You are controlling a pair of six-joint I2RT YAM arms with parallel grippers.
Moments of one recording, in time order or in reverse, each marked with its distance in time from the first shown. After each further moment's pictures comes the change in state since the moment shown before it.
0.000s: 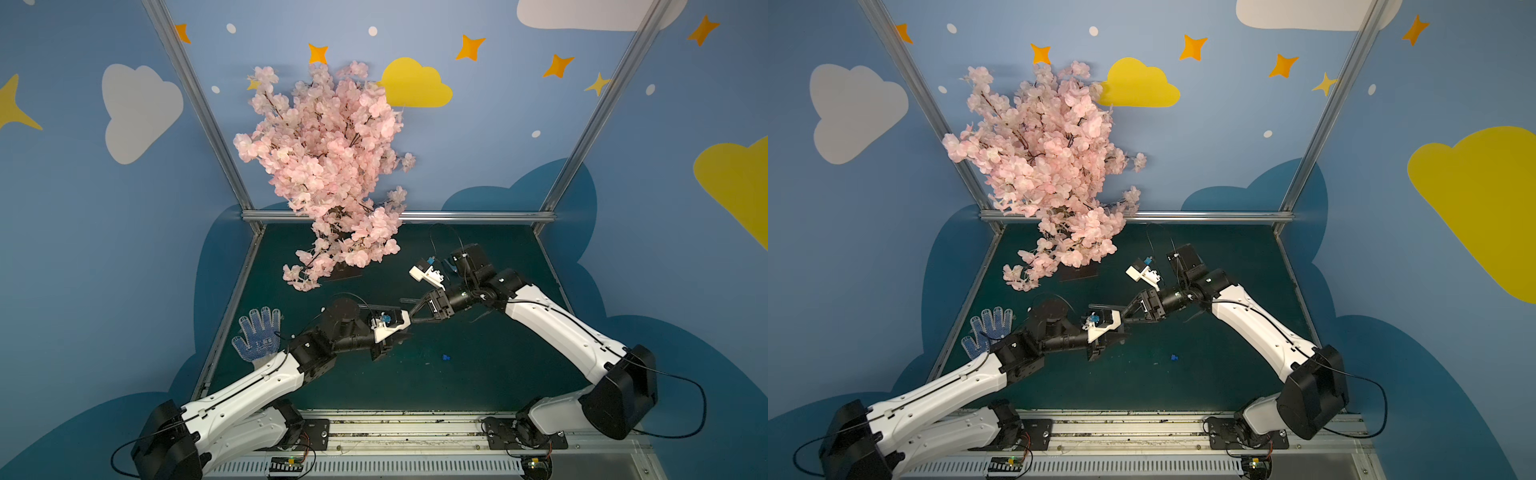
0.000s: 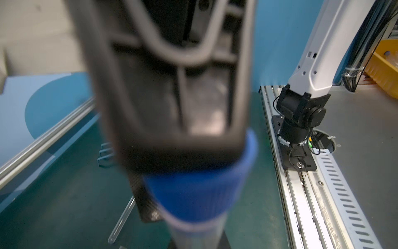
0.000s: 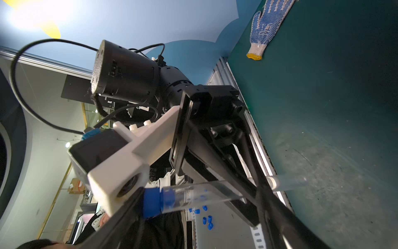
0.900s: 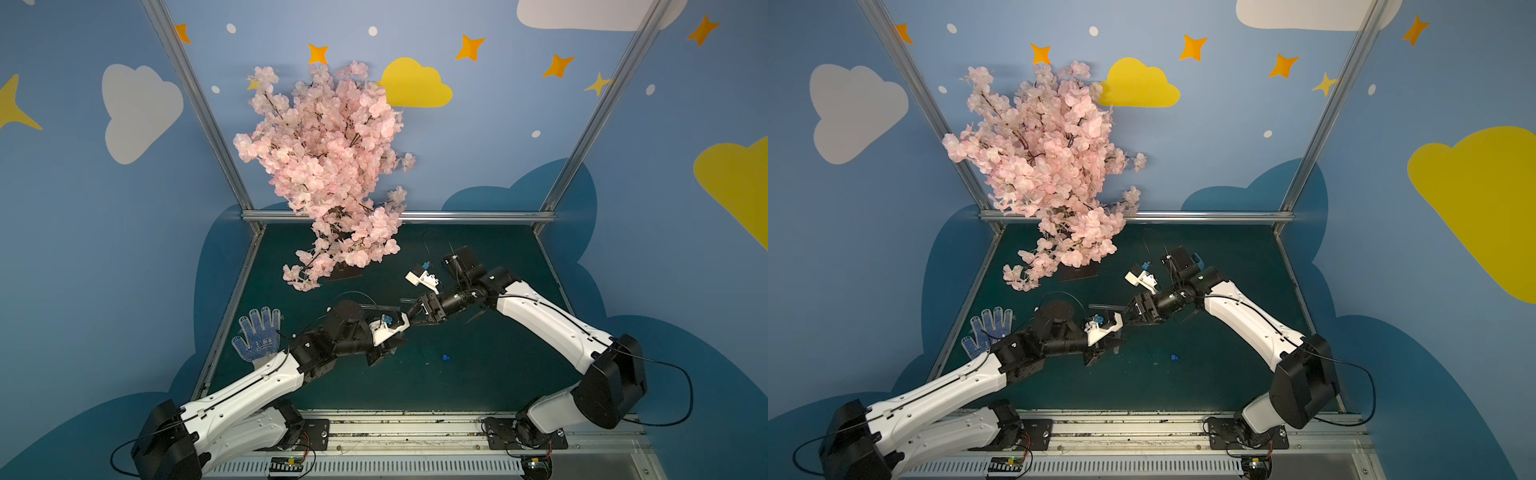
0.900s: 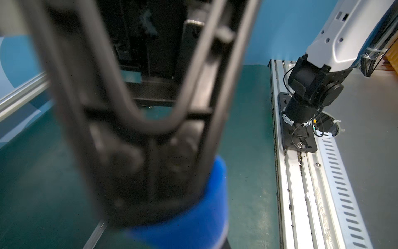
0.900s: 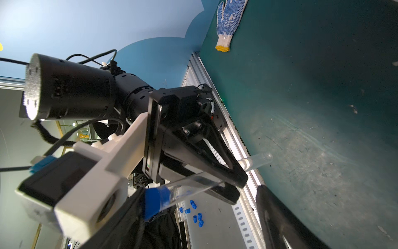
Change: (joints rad) left arm -0.006 -0.001 0.000 -0.183 -0.070 -0.053; right arm 0.022 0.072 0.016 -0.082 0.159 -0.026
